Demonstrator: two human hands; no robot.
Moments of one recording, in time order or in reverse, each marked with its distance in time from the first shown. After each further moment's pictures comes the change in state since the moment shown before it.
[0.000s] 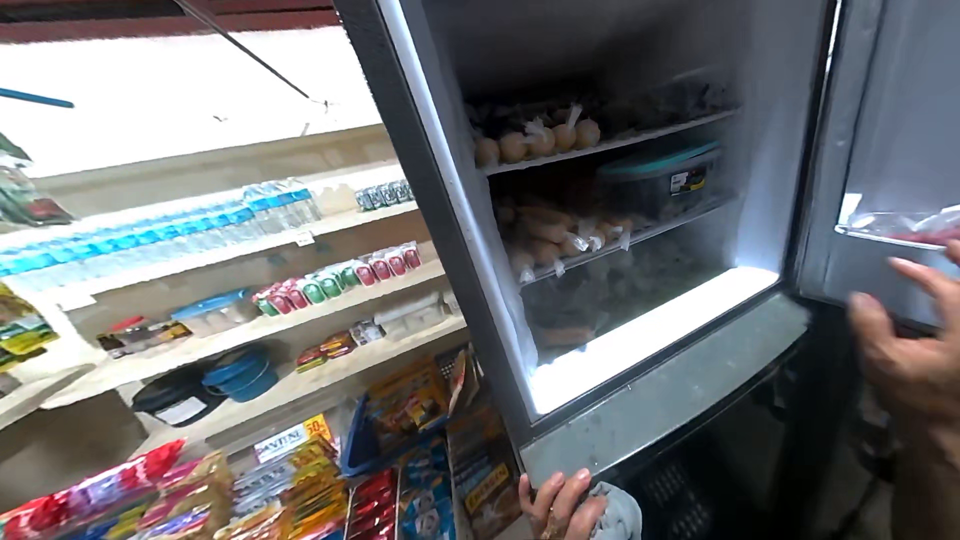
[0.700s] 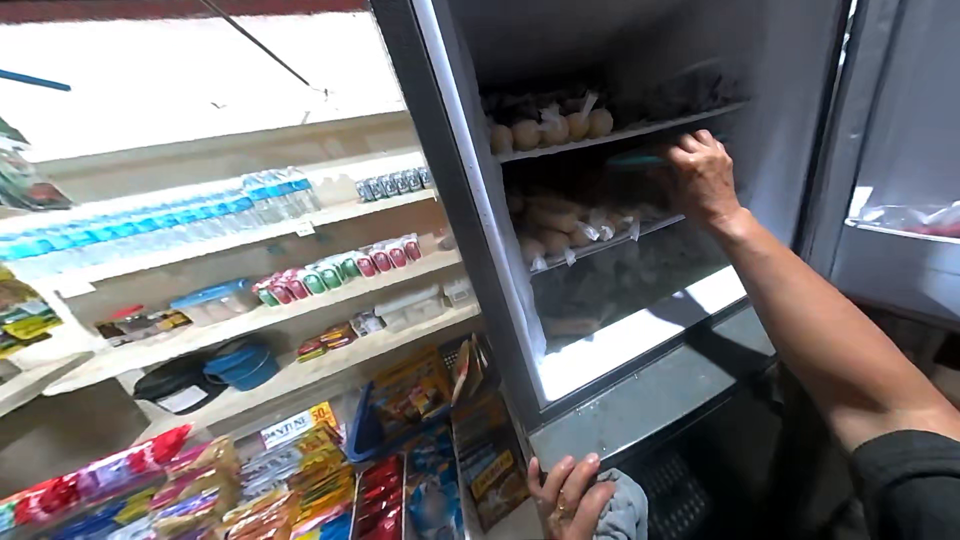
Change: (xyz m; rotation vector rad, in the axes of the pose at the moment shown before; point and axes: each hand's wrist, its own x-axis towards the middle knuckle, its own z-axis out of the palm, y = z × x) left_hand -0.002 -0.001 -0.004 -0.019 -0.024 0.001; right_hand 0.149 -0.057 0.184 0.063 -0.273 -0.330
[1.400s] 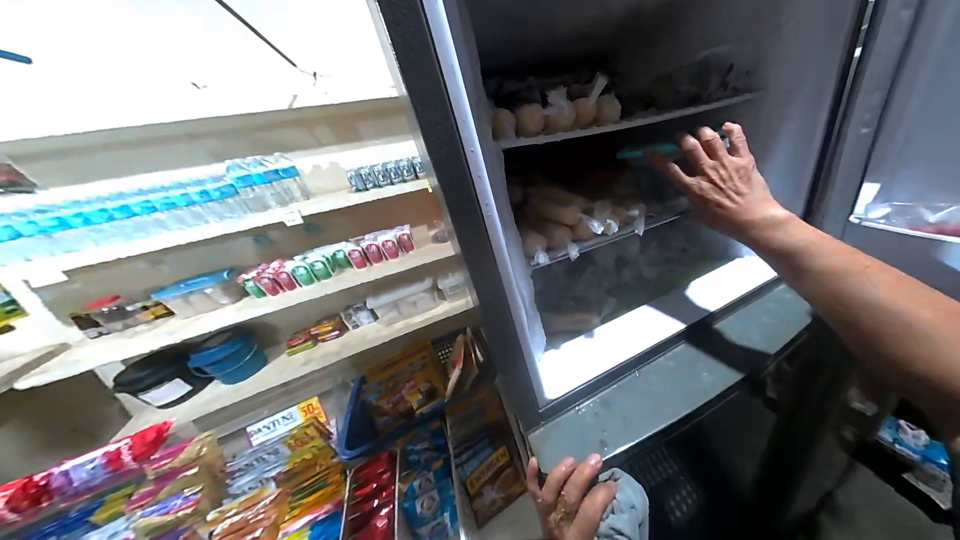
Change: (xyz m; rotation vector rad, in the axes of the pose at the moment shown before) left_hand 0.001 -0.004 0.004 -0.011 0.021 0.035; right_hand -0.015 -0.003 -0.029 -0.400 -0.342 -0.251
